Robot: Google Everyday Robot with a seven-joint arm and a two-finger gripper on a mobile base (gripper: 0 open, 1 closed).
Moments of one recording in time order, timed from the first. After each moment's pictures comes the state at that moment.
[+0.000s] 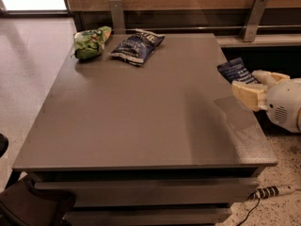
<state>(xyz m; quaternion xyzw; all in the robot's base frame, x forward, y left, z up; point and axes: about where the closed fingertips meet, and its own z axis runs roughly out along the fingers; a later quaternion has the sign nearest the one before) 0.495 -0.222 0.918 -0.22 0.79 0.06 0.57</state>
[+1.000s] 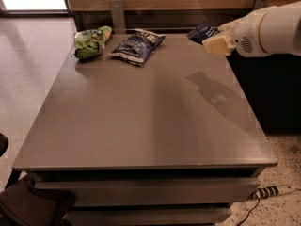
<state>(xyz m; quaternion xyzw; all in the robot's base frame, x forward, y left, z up) 0.609 -0.176 0.968 -0.35 0.79 0.03 0.50</state>
